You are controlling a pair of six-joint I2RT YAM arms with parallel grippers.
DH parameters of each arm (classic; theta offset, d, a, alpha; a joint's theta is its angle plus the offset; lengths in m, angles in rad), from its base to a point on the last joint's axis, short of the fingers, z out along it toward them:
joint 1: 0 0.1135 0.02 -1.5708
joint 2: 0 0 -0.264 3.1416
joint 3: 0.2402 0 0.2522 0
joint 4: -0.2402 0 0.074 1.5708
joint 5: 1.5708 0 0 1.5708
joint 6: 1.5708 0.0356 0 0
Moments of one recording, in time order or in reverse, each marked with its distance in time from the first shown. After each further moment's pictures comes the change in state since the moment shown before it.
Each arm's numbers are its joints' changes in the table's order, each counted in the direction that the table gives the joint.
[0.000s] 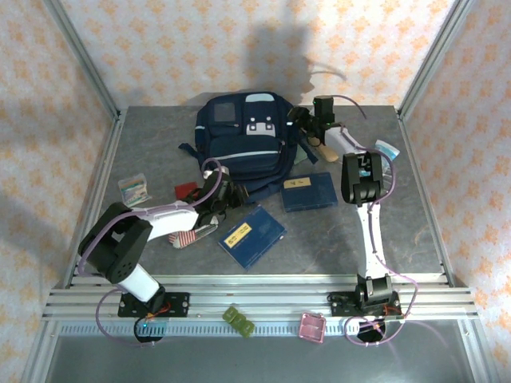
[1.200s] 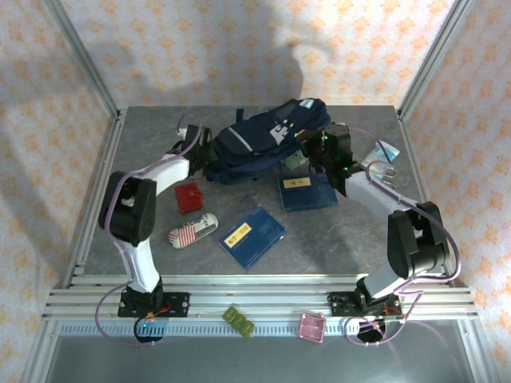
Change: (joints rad) left arm 0.329 0.252 0.488 -0.297 -0.129 0.216; right arm 0.158 -1.021 -1.115 0.354 0.172 0.484
